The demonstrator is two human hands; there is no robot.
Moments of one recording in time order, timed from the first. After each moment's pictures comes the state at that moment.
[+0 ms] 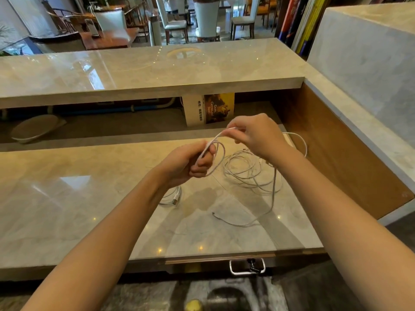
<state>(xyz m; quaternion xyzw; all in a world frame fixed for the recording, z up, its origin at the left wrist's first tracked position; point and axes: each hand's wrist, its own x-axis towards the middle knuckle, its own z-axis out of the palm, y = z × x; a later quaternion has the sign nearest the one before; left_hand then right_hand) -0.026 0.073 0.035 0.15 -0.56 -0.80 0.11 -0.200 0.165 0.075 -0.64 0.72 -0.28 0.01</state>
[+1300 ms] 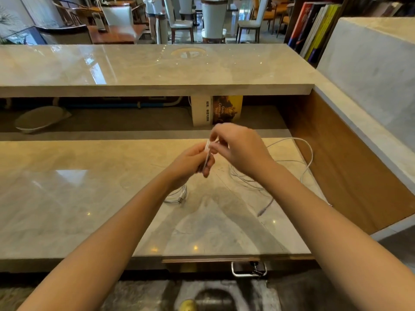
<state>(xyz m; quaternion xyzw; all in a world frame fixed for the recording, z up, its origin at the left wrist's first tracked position) -0.013 0.071 0.025 0.28 -0.70 -0.63 0.19 -0.145 0.152 0.068 -0.71 0.65 -0.27 -0.06</state>
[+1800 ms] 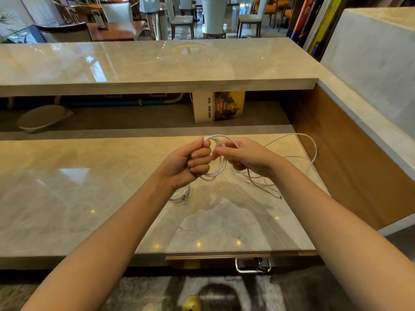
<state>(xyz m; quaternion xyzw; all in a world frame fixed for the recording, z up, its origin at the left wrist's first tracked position) -0.001 0.064 0.021 0.08 -0.31 -0.94 0.15 -0.165 0.149 0.045 -0.51 0.62 -0.37 0.46</state>
